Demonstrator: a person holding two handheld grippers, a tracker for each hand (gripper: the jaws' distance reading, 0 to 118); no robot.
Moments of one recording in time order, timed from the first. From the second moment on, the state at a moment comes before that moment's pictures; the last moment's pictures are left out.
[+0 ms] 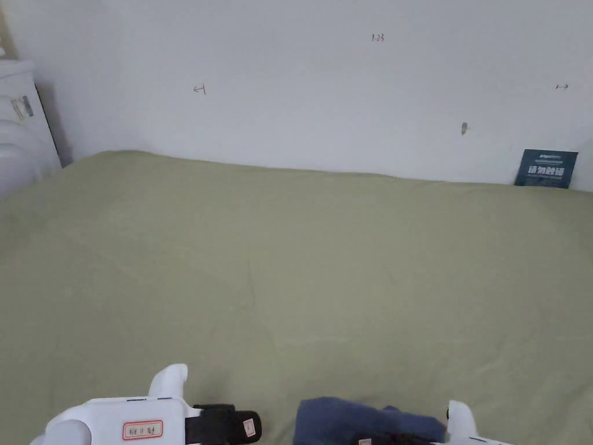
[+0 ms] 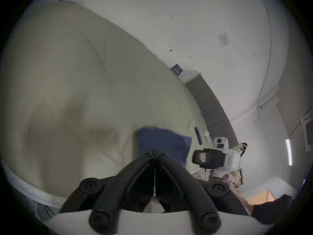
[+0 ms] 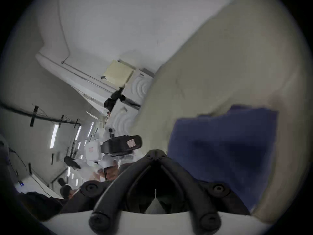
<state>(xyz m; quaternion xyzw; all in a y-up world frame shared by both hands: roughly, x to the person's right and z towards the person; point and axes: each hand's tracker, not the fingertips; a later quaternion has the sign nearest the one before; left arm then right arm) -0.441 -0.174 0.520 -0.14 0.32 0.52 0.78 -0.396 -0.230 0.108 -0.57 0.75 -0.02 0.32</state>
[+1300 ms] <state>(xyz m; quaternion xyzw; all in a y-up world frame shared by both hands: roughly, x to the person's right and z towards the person) -0.506 -0.212 0.569 -0.17 0.28 0.59 0.74 -0.369 -0.244 0.053 -0.51 0.71 -0.04 0.48</state>
